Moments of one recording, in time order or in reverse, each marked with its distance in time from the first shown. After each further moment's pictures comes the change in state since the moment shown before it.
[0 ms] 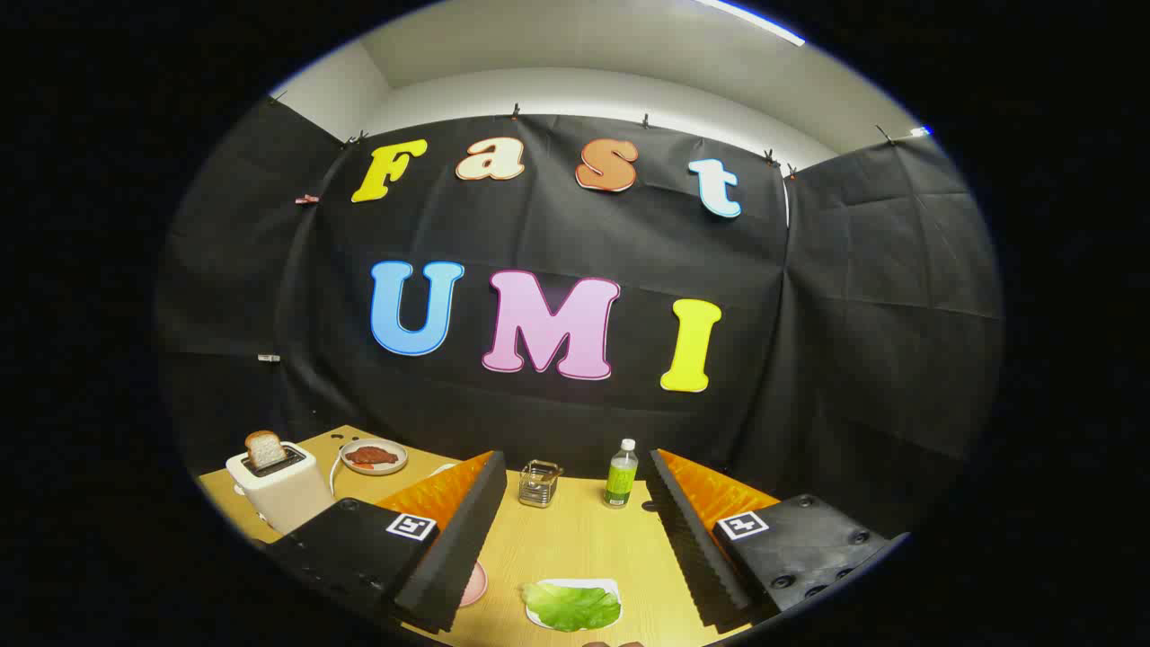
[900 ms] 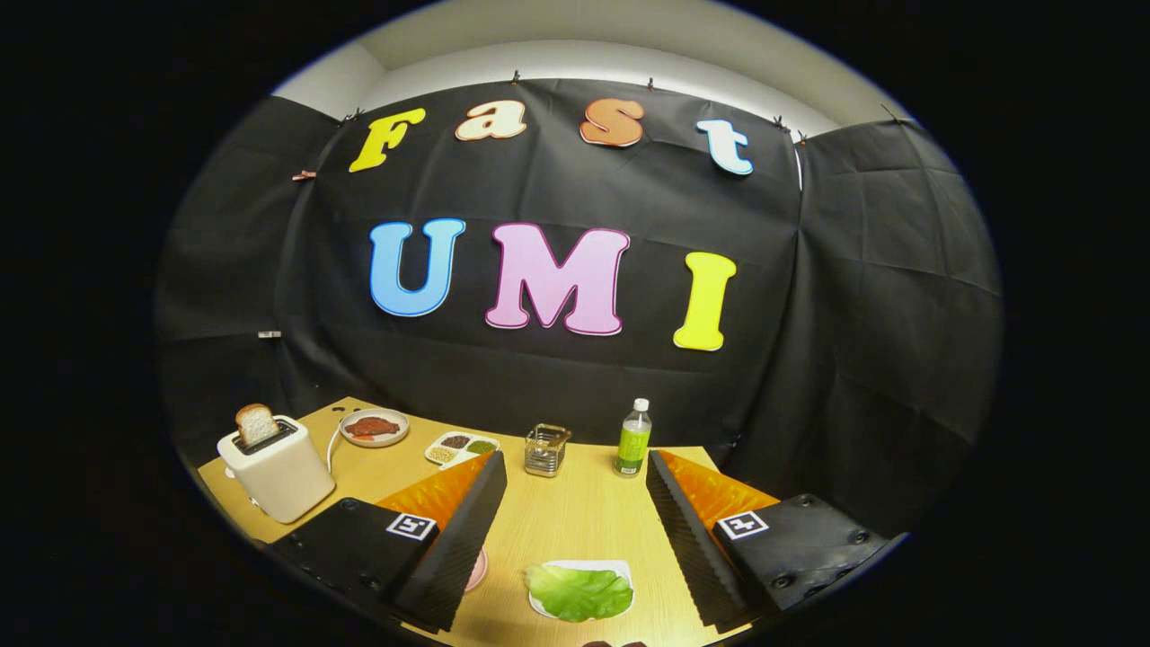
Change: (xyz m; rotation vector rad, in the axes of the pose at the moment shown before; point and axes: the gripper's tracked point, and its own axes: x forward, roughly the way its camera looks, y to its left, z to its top) arm 0.031 0.004 -0.056 0.007 0.126 0.040
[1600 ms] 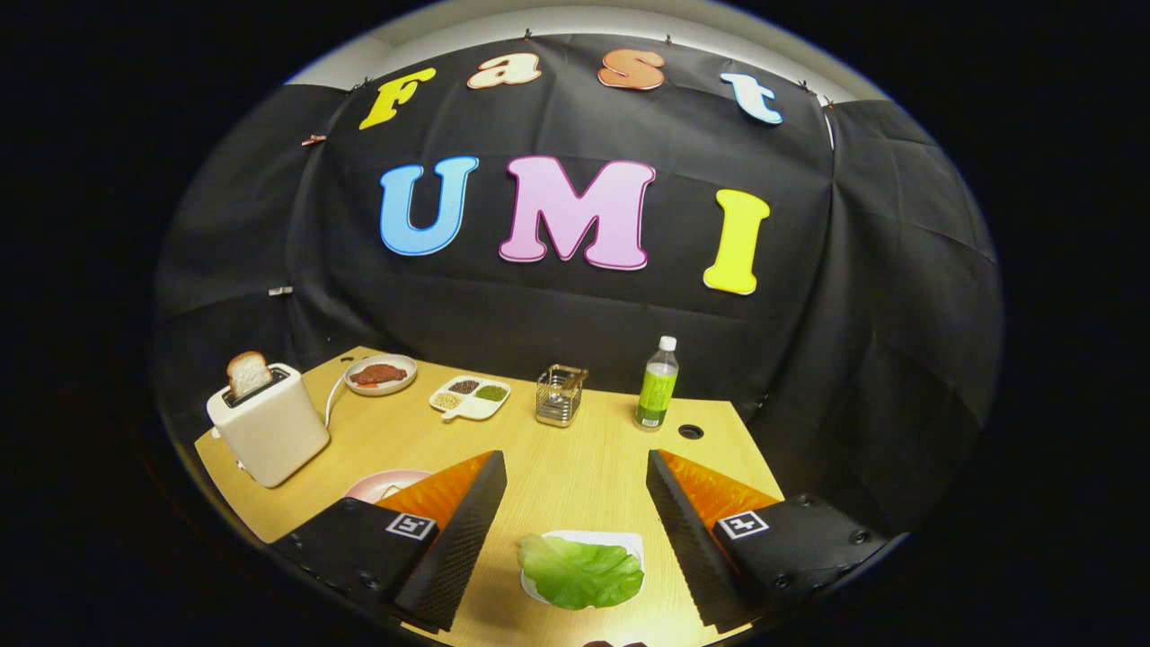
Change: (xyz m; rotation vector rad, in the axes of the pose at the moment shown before) arm 0.041 0.000 -0.092 -0.024 0.188 0.088
